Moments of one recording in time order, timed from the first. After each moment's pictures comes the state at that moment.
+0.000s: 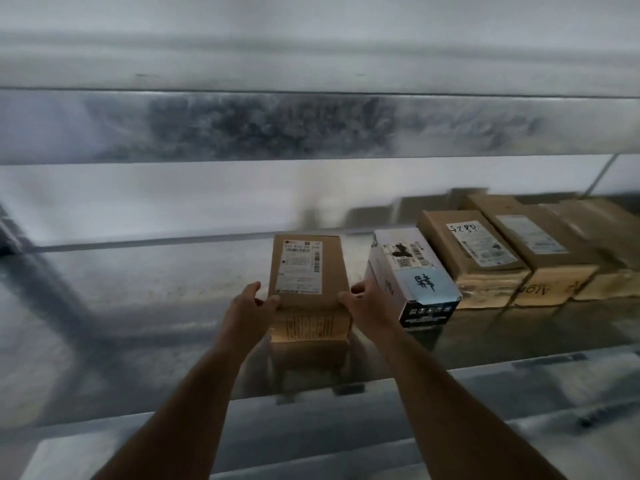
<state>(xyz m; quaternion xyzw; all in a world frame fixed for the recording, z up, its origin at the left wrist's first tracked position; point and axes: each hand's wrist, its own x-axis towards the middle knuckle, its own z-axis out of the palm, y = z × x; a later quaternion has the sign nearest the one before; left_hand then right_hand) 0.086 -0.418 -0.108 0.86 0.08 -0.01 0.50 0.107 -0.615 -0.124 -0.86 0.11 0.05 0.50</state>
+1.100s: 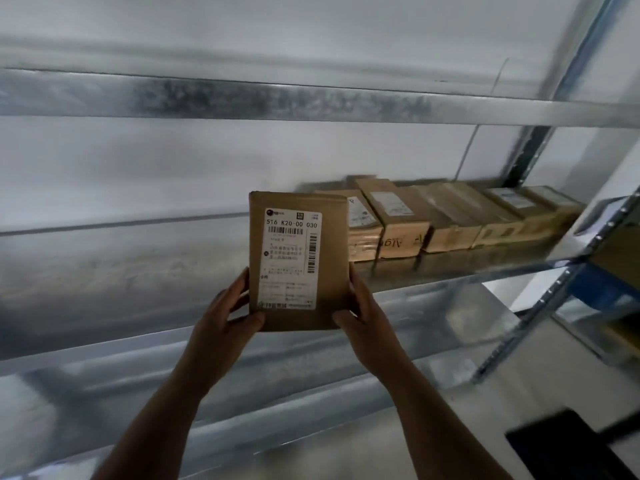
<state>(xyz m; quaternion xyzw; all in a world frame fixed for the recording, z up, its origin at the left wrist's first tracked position) -0.099 -0.549 -0.074 0.80 -0.18 0.05 0.57 -0.121 -0.768 -0.076 -0.78 -0.07 -0.06 0.62</state>
